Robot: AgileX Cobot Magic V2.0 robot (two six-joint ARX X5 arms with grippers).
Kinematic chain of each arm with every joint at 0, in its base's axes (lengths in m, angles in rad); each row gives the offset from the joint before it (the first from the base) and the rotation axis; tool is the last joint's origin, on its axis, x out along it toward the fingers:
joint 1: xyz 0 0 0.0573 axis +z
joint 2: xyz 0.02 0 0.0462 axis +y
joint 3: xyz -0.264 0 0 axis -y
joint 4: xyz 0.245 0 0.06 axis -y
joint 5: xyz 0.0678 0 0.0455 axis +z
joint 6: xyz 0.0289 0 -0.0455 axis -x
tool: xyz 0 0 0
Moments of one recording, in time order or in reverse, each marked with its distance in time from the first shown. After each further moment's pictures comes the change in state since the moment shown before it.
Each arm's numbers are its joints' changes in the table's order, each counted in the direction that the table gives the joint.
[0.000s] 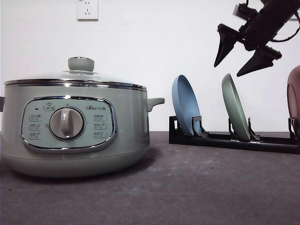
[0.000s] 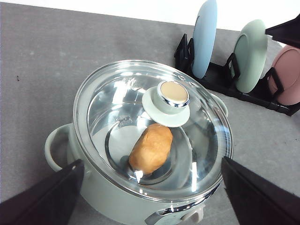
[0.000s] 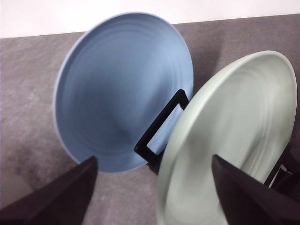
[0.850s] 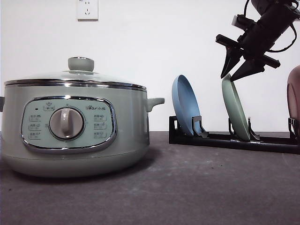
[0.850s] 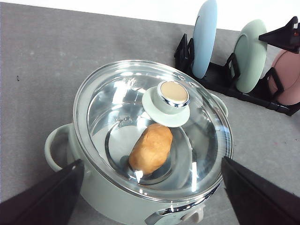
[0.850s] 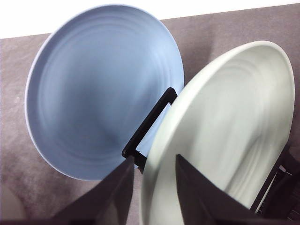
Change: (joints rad) left arm 0.000 0.000 0.000 0.000 0.000 0.000; right arm 0.000 0.044 0.000 0.035 -0.021 -0.022
